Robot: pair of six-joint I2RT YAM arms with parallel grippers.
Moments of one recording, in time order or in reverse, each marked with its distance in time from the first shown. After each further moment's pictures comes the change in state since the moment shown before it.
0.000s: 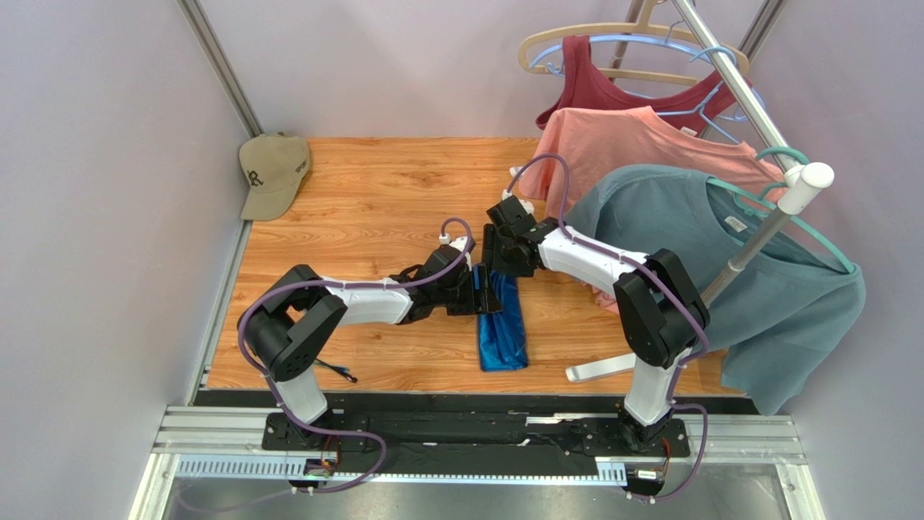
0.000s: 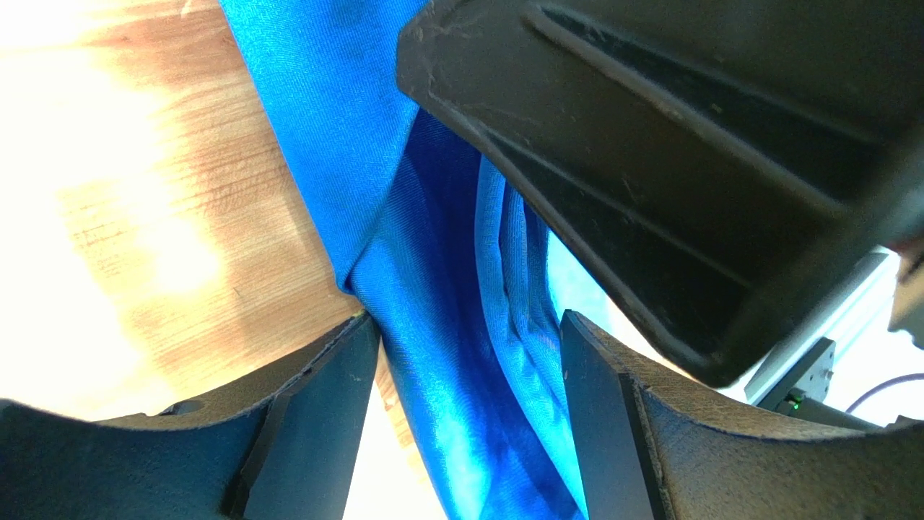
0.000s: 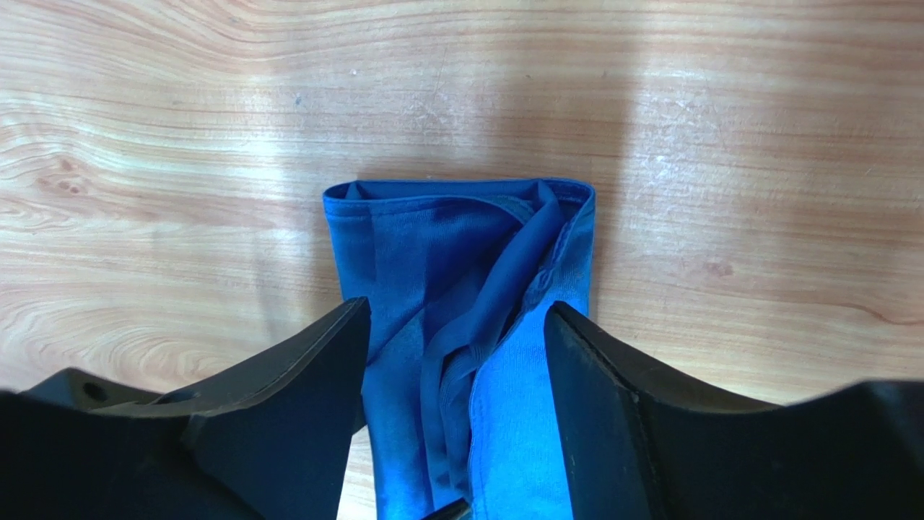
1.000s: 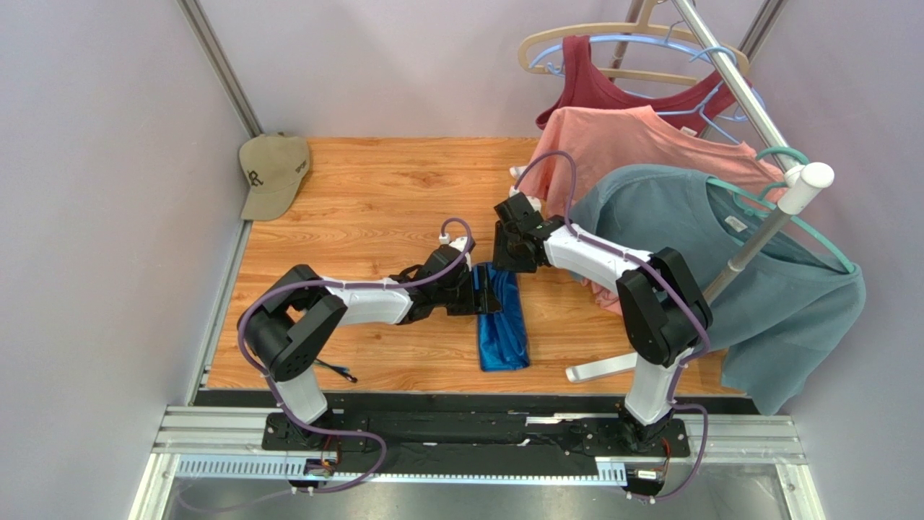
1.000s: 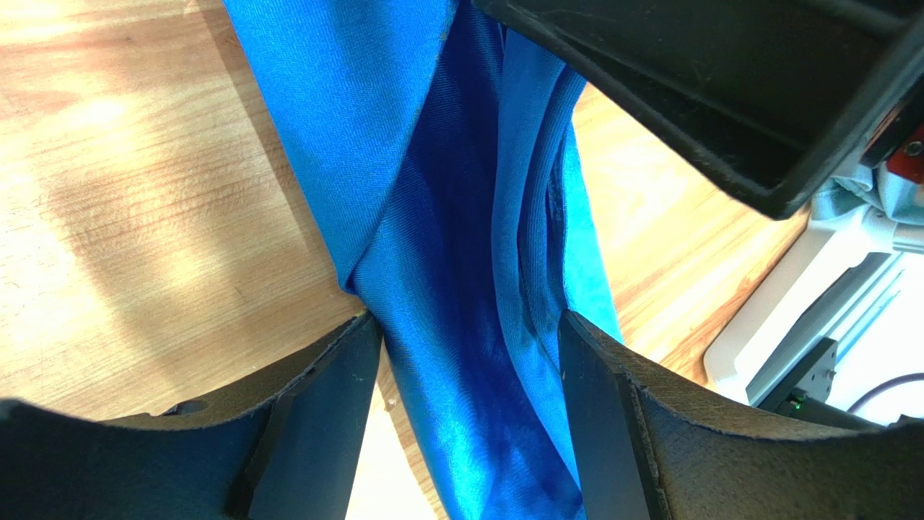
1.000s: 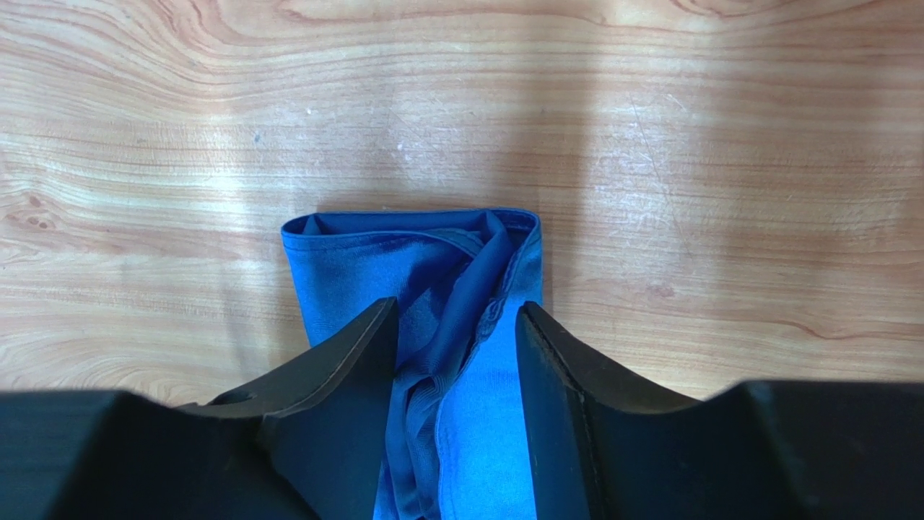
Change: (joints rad) left arm 0.000 0.000 -0.002 0.001 0.000 0.002; right arm -0.039 0.006 0.002 0.005 0.030 -0.036
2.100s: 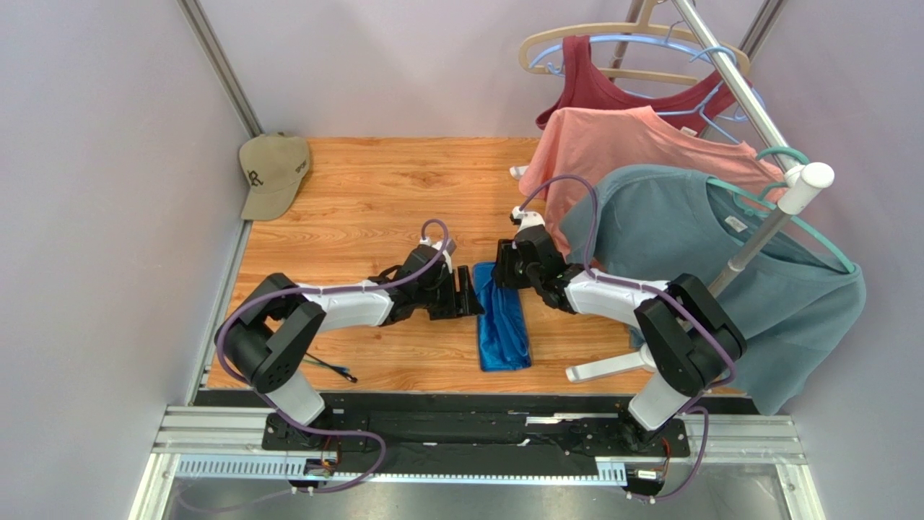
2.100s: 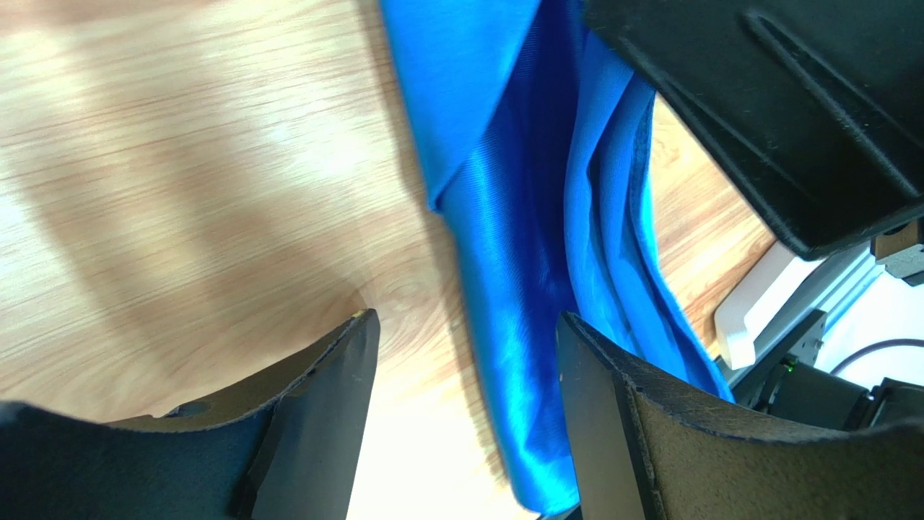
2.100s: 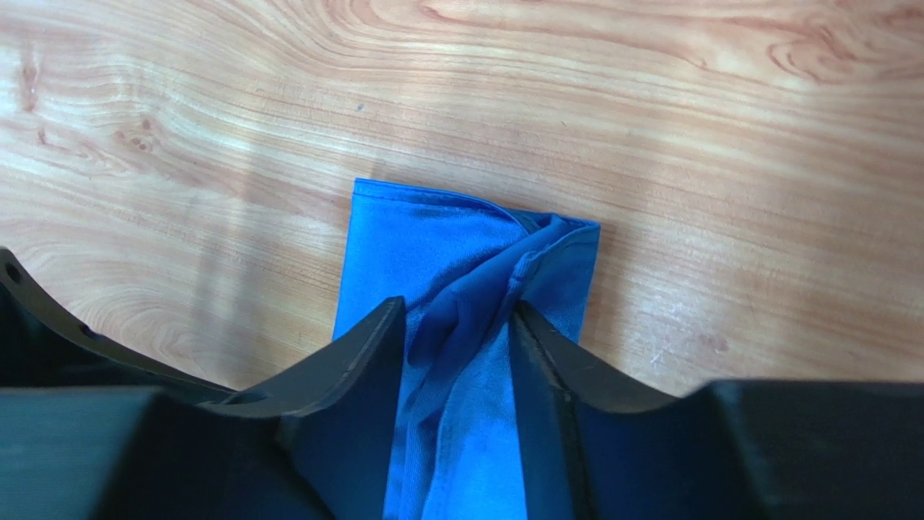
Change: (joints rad) left arm 0.074 -0.101 -0.087 -0.051 0.083 0.001; right arm 0.025 -0.201 -0.446 0.600 -0.071 -0.138
